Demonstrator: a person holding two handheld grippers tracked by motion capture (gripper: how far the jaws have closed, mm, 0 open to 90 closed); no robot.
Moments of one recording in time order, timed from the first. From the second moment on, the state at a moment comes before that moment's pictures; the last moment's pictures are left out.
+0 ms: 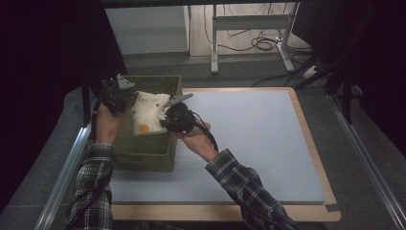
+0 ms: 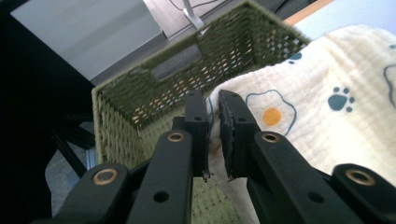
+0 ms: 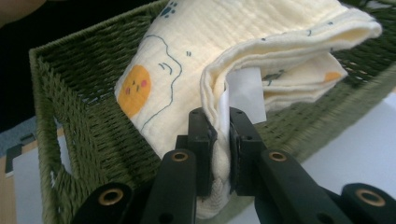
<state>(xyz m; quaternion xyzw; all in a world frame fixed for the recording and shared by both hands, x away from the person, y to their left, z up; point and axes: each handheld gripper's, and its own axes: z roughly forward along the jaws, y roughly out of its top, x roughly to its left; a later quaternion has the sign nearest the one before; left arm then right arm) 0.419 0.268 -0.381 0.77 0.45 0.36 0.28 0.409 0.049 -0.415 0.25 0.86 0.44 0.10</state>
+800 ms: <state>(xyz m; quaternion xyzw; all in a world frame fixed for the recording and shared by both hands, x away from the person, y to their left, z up) 0.430 0.302 -0.421 0.79 0.46 0.32 0.23 0.412 0.129 -0.436 0.22 0.91 0.34 0.09</state>
